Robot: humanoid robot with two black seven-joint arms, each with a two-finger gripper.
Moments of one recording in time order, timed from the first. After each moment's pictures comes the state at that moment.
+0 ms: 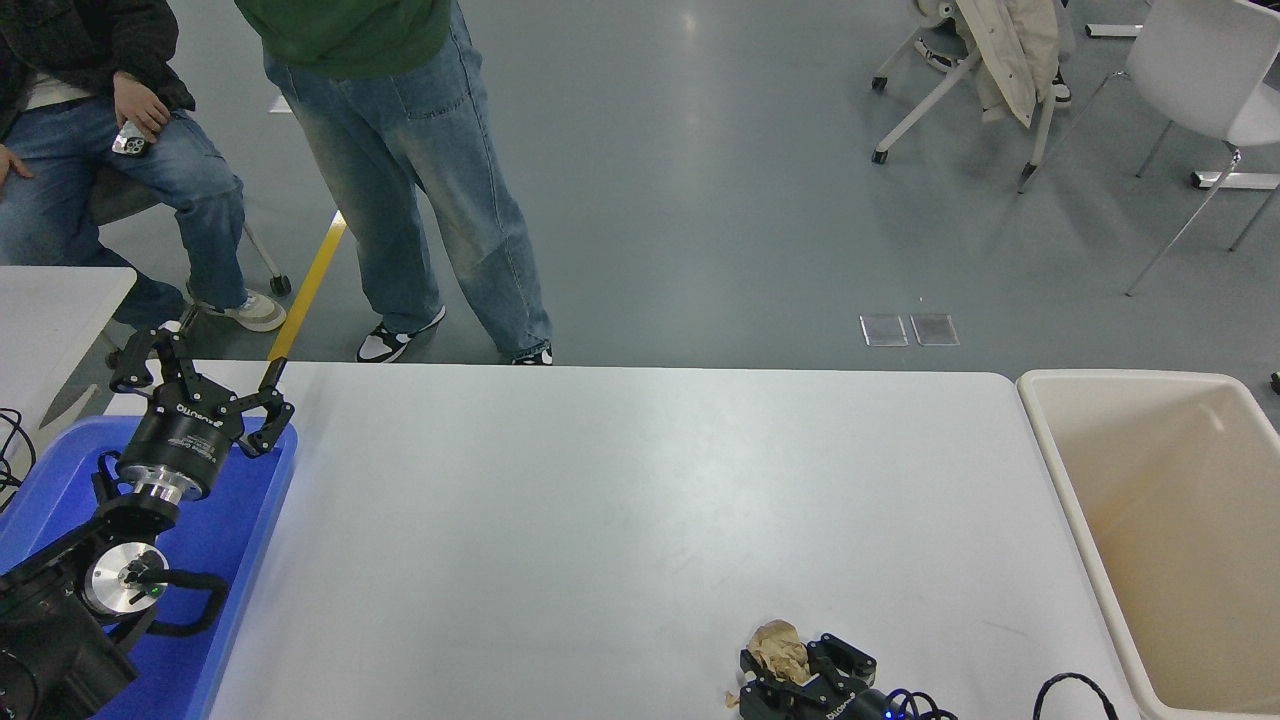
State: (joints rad) left arm -0.54 0.44 -0.74 -0.41 -0.02 -0.66 -0.59; right arm 0.51 -0.22 -0.35 0.89 -1.54 -0.87 0.13
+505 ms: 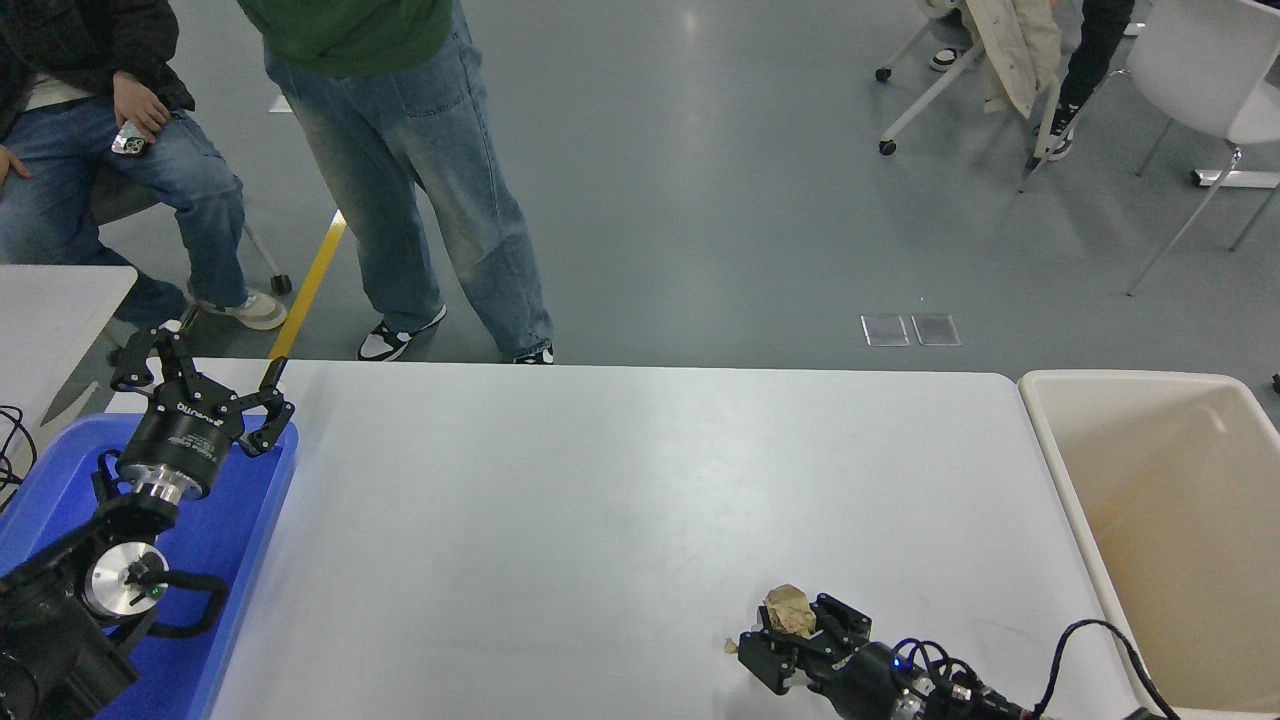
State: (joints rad) left arm -0.54 0.44 -0.74 -0.41 -0.02 -0.66 -0.59; right arm 0.71 -0.44 -0.37 1.25 -1.37 -0.87 0.14
